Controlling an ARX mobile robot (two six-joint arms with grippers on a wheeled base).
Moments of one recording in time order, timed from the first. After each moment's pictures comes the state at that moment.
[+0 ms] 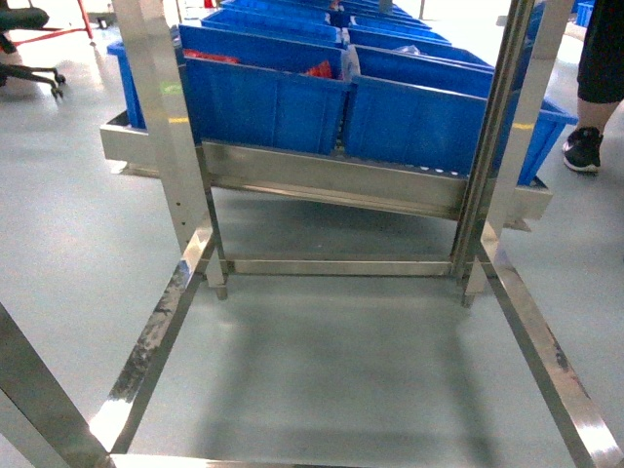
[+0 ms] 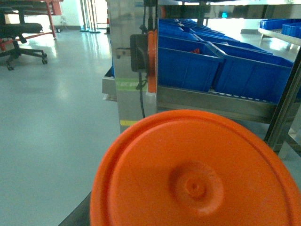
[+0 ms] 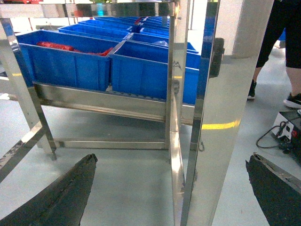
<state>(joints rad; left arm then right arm) 0.00 0.01 0.01 -0.01 0.00 0.00 0.00 0.00 0.01 -0.01 0.00 0.00</state>
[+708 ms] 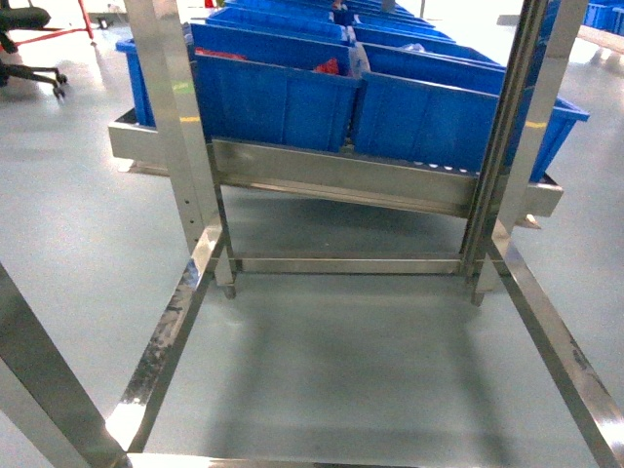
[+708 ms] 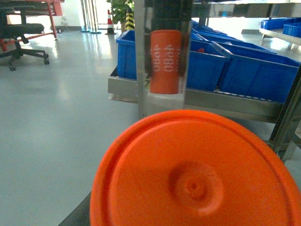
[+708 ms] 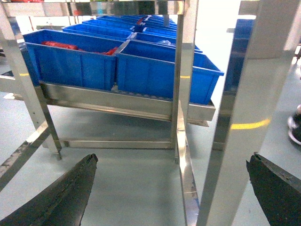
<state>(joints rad) 0.00 0.01 0.01 -0.01 0.00 0.00 0.00 0.00 0.01 -0.01 0.00 0.00</state>
